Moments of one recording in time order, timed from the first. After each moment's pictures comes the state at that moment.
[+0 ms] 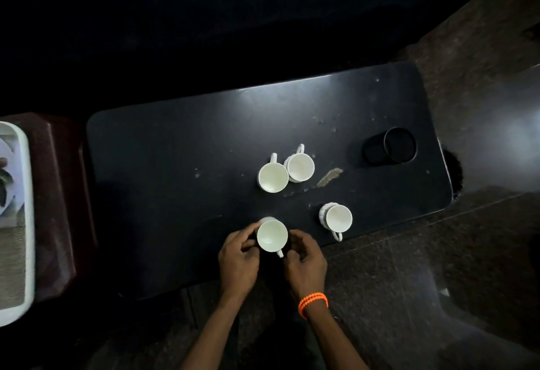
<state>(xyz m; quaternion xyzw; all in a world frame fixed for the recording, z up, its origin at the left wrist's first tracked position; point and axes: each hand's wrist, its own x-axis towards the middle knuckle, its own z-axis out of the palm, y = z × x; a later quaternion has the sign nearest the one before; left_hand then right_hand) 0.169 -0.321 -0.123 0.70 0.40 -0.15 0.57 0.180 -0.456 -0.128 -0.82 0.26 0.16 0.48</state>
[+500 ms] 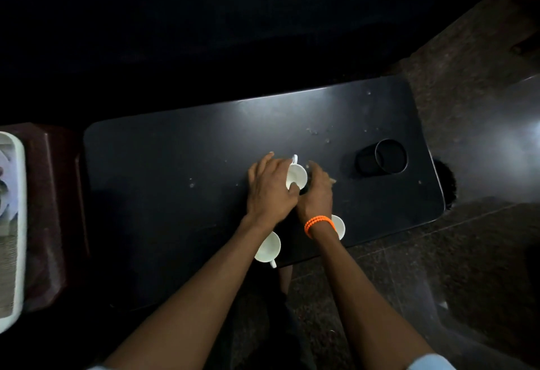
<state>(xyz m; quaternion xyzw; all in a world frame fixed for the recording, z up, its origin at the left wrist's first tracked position) 0.327 -0.342 -0.110 0.92 0.10 -0.10 0.37 0.337 -0.461 -0.134 -0.90 0.15 0.15 0.38</state>
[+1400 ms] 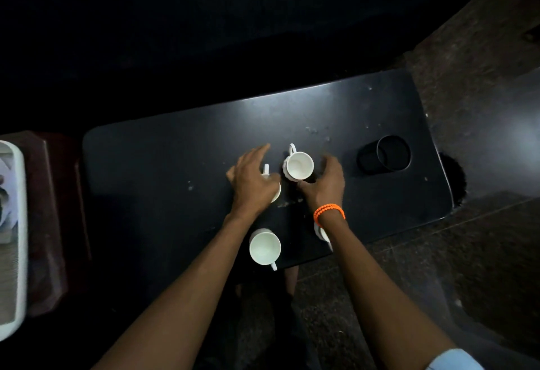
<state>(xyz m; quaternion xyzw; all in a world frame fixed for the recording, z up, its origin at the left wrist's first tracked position) 0.341 -0.320 -0.122 0.86 0.23 -0.07 0.44 0.364 -0.472 -0.127 -0.90 0.20 0.12 0.37</state>
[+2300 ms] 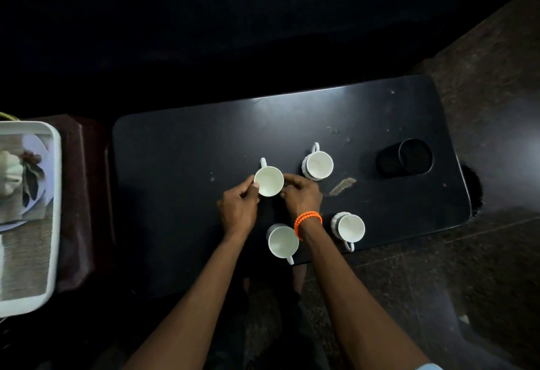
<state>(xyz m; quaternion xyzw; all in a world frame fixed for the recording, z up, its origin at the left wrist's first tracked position) 0.266 -0.278 -0.143 0.68 0.43 -0.06 0.60 0.321 -0.390 -0.127 -0.80 0.28 0.23 0.48</state>
